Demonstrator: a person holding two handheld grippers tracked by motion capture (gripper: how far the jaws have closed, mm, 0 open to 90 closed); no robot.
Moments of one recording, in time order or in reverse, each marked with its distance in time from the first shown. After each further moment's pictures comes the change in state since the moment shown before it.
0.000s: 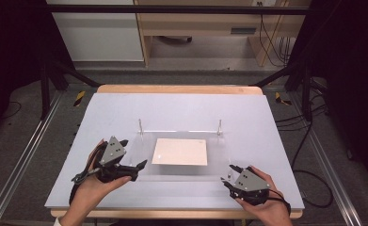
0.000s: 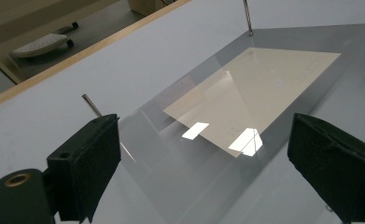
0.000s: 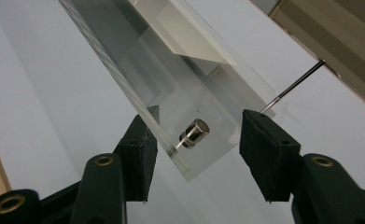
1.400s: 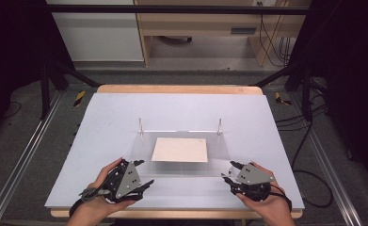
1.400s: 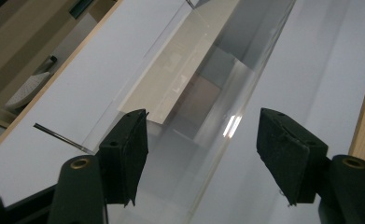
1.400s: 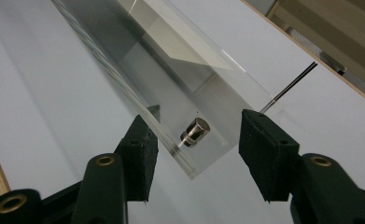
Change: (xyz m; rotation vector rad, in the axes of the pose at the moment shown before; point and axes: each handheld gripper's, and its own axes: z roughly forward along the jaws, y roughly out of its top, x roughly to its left) left arm -0.052 -0.017 0.000 0.065 -0.068 0.366; right arm -0.011 0.012 -0.004 0.002 0.012 0.061
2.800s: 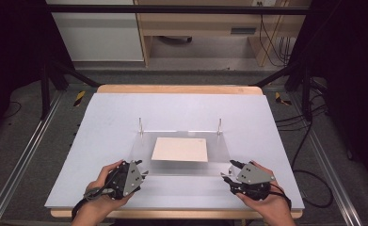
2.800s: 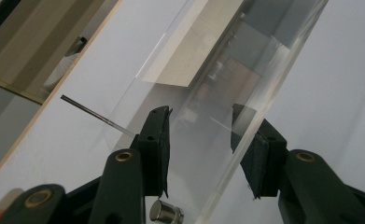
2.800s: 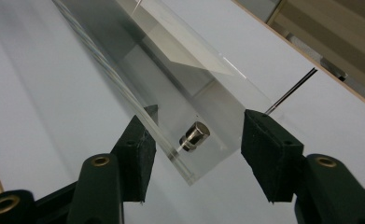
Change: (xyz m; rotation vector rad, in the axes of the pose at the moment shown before) left arm 0.002 -0.012 0.014 0.096 0.122 0.025; right arm -0.002 -0.002 0.003 -0.033 0.006 0.003
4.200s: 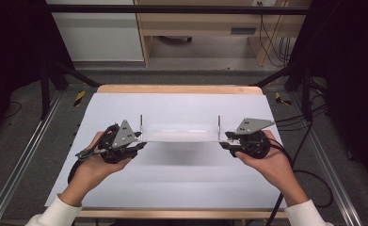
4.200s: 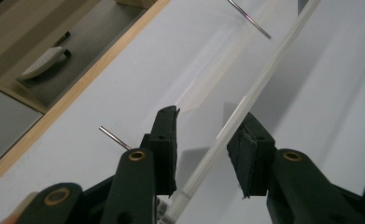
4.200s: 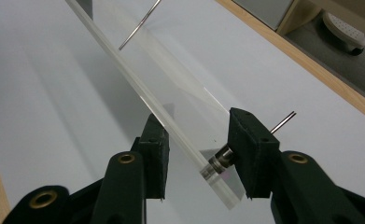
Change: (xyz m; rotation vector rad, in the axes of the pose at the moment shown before) left arm 0.091 0.052 -0.009 -0.029 -0.104 -0.161; right arm -0.073 0.092 0.007 0.099 0.135 0.112
